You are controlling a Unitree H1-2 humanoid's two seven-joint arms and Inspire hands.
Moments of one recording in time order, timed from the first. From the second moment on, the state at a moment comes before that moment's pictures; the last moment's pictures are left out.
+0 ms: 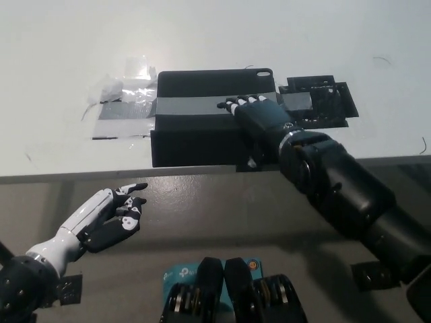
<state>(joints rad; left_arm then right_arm) -0.23 0.44 -0.12 -0.26 0.00 0.46 -0.34 -0.93 -0.20 0.72 0.59 -0.67 0.17 0.20</state>
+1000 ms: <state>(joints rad) -0.26 0.45 -0.11 -0.25 0.02 0.46 -0.35 -0.79 -0.14 0.51 0.48 -0.64 0.13 0.25</state>
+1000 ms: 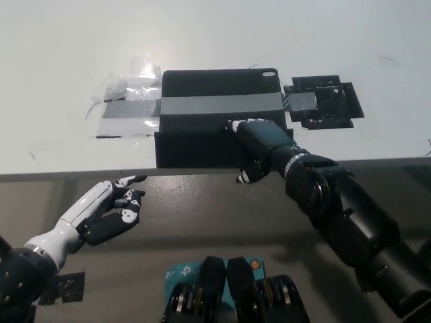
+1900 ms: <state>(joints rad) -0.26 0.46 -0.11 -0.25 0.05 0.46 -0.37 -0.45 -0.16 0.46 0.10 -0.59 0.28 0.32</state>
